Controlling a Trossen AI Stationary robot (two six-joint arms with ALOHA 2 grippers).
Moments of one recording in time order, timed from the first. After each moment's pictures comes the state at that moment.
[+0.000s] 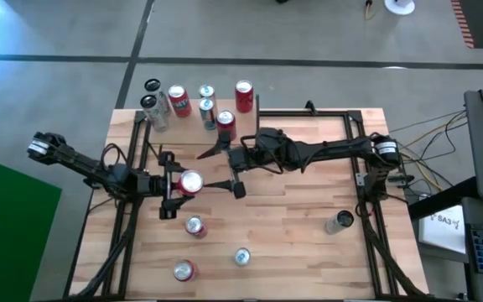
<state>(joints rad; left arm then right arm) -0.35 0.89 0.32 1.02 -0.27 0.39 -0.03 1.85 1.53 0.42 -0.36 -0.21</state>
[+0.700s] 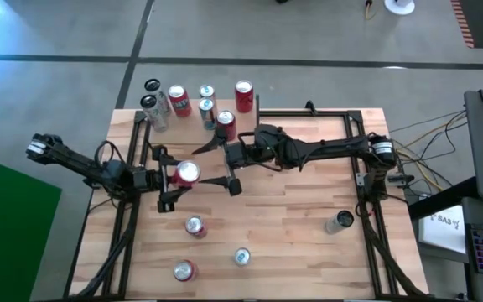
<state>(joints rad) -0.35 0.75 0.31 0.89 -0.36 0.43 -0.04 1.88 1.60 0.45 -0.35 -0.20</state>
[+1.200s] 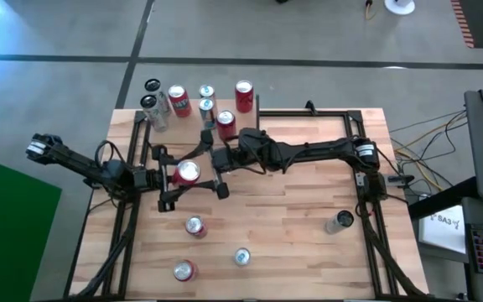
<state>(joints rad) -0.35 0.74 0.31 0.88 -0.36 0.43 -0.04 2.03 1.76 0.44 -0.40 -0.23</state>
